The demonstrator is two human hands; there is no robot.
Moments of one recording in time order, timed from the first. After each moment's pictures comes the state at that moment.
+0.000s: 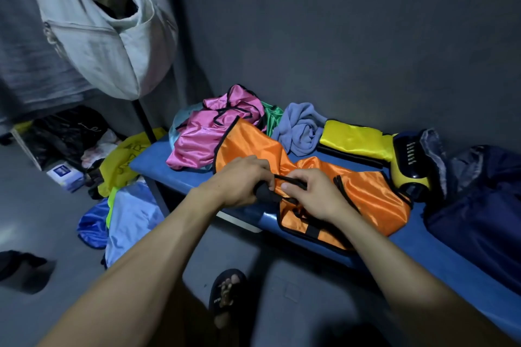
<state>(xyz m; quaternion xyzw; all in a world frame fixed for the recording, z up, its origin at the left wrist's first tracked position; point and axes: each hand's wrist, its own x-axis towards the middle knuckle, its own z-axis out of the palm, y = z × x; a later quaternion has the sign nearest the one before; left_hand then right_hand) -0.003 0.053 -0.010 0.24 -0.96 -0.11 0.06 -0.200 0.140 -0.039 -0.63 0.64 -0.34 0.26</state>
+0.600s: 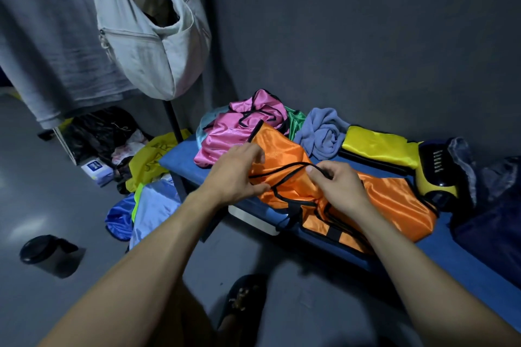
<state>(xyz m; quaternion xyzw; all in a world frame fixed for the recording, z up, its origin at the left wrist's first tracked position) 0.049 0.054 -0.014 0.39 -0.89 -0.09 0.22 -0.195 0.137 -0.029 -0.58 0.67 -0.40 0.22</state>
